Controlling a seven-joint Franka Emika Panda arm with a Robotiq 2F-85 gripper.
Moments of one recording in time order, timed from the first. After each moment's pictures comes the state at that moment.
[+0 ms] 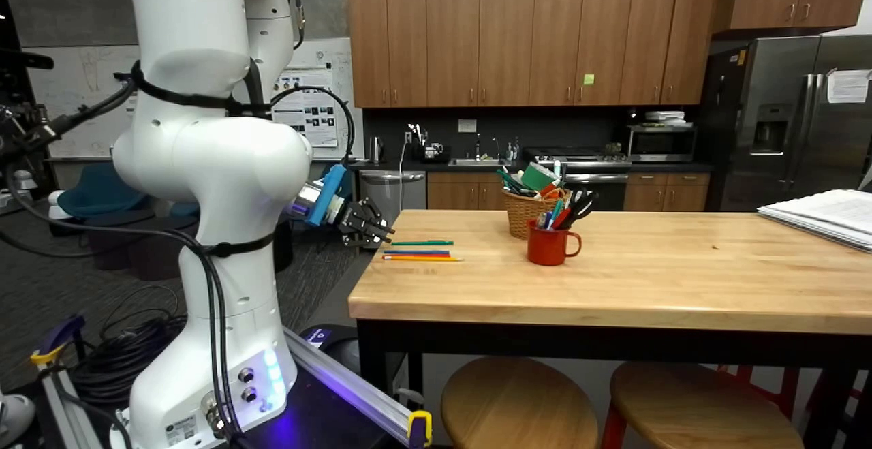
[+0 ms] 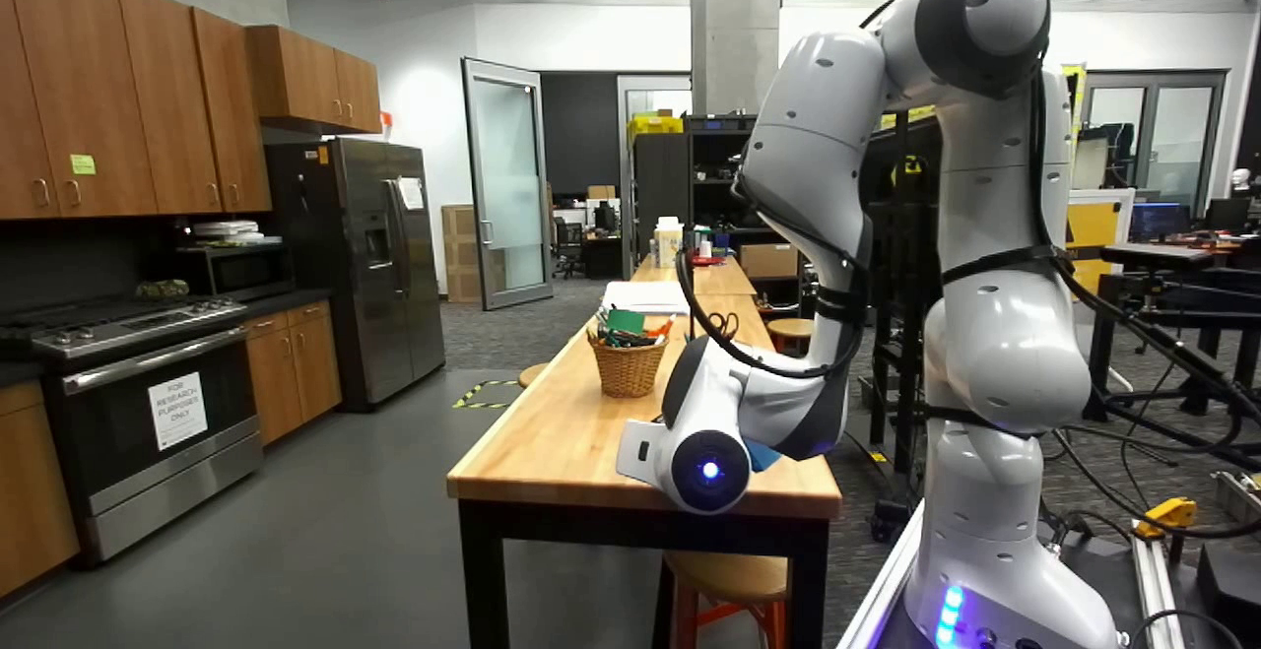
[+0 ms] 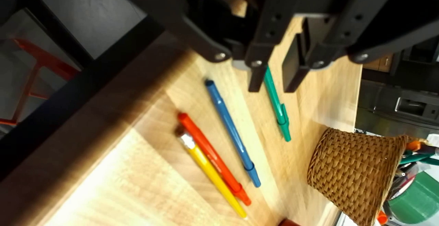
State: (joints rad) arm 0.37 0.02 0.37 -2.77 -1.41 1.98 0.69
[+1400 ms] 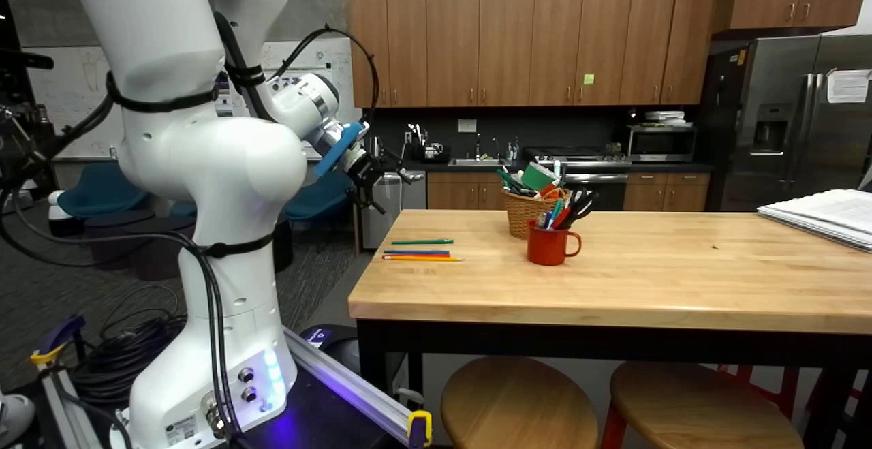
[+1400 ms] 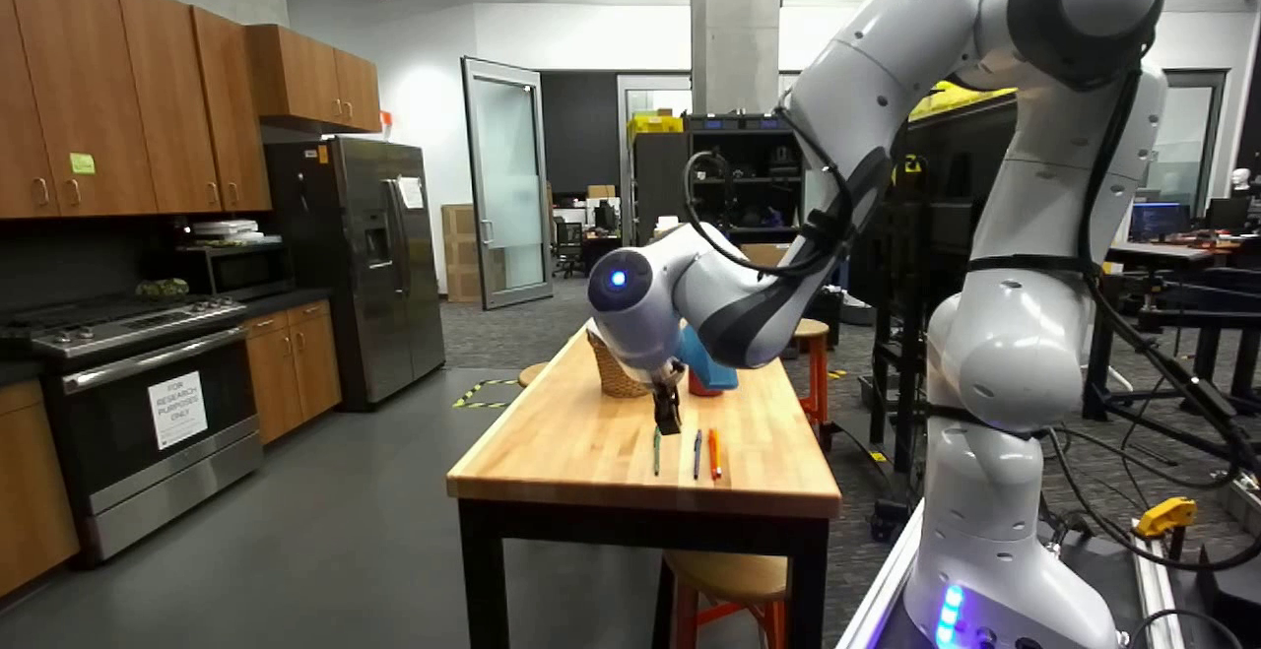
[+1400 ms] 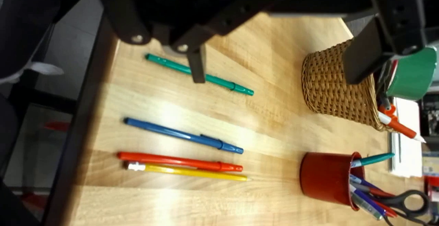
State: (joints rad) arm 0.30 -0.27 0.25 -2.66 -0.94 2.07 0.52
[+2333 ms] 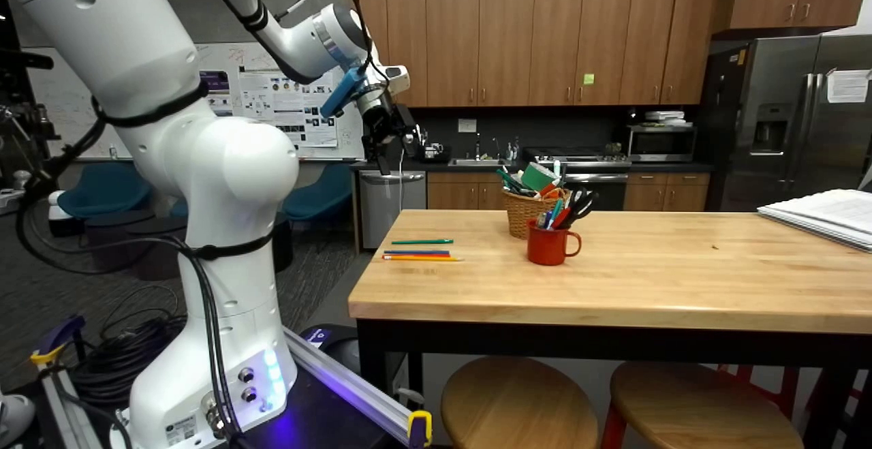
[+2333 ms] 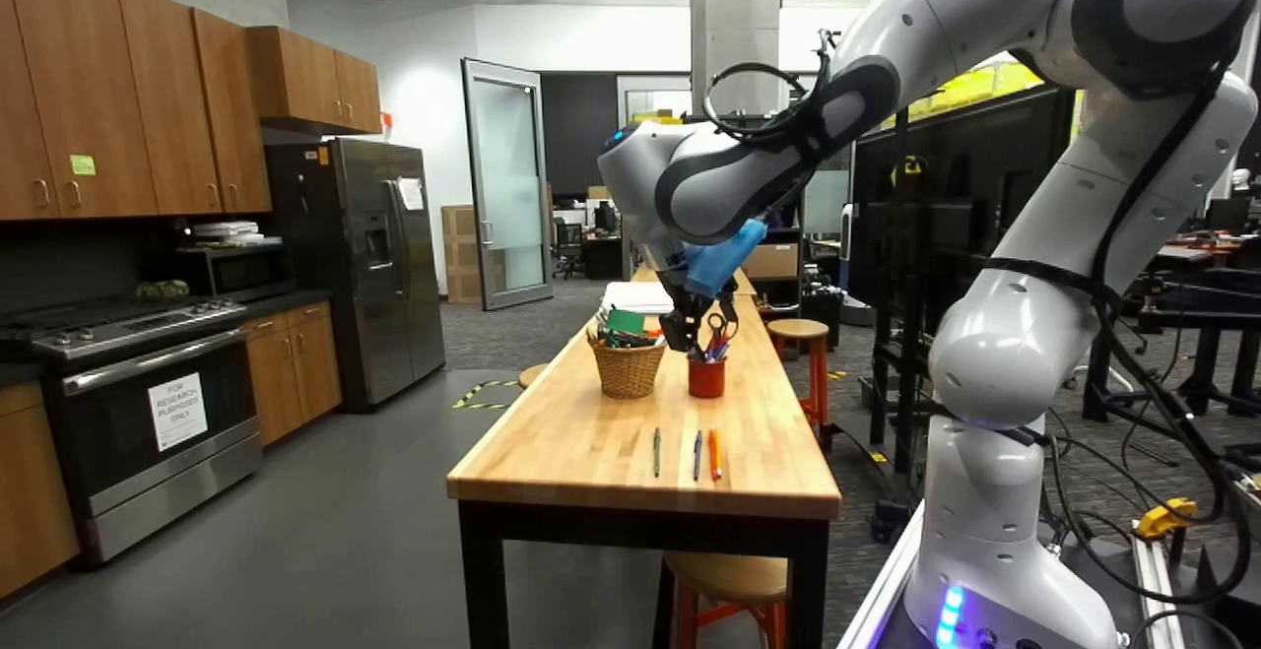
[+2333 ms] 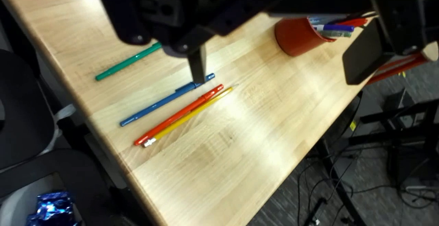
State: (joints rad) arm 0.11 -0.48 0.19 -2.51 -0.39 1.79 0.52
